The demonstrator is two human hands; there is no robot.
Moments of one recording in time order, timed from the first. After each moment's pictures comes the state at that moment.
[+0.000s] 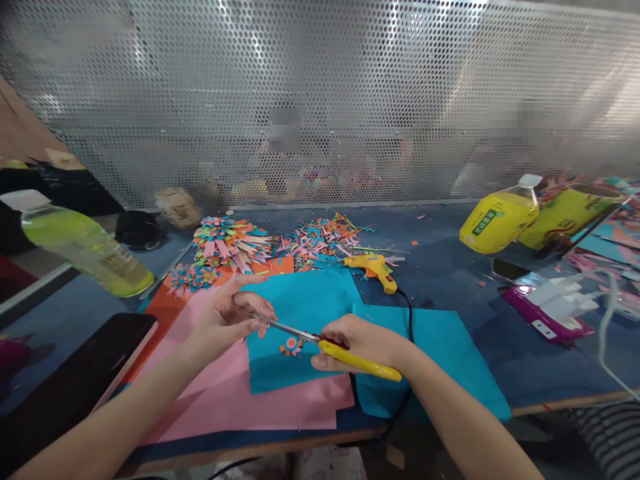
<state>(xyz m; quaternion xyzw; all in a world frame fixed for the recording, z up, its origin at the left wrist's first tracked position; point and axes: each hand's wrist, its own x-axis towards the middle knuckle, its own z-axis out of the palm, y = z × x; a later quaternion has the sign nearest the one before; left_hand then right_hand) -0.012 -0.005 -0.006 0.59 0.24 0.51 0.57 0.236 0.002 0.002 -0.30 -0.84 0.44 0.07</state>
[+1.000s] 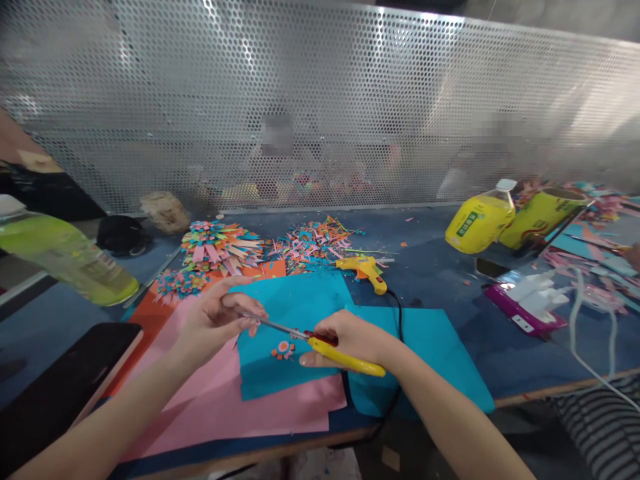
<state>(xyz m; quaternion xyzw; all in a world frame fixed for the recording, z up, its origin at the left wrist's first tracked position) -0.011 -0.005 0.000 0.58 0.29 0.52 0.55 0.230 -0.001 0.013 -0.37 -0.82 0.43 0.09</state>
